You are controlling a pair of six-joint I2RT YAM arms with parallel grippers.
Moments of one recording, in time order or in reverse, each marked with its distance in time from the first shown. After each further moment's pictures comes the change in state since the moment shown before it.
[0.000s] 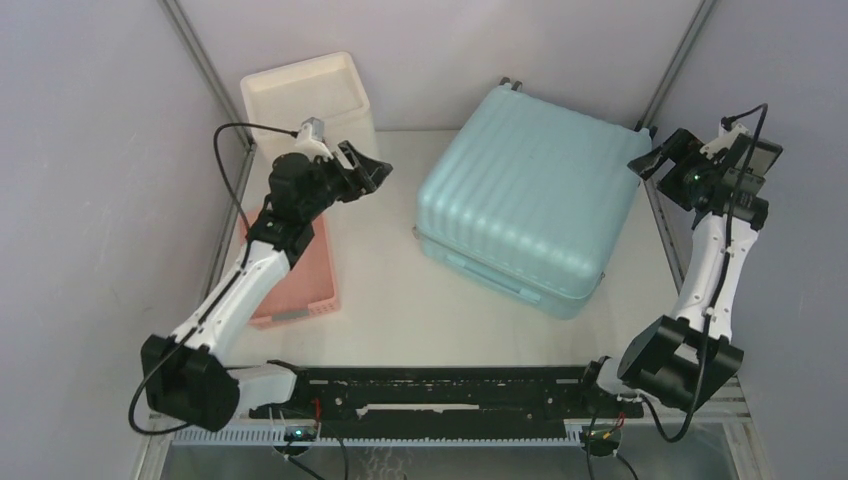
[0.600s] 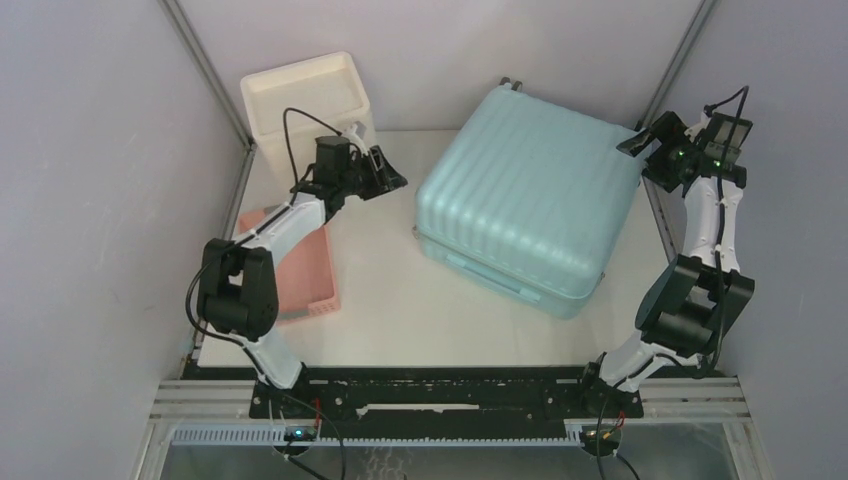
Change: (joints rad) left arm 0.050 0.521 0.229 -0.066 0.122 0.053; right arm 0.090 0.306 0.119 0.143 0.078 0.182
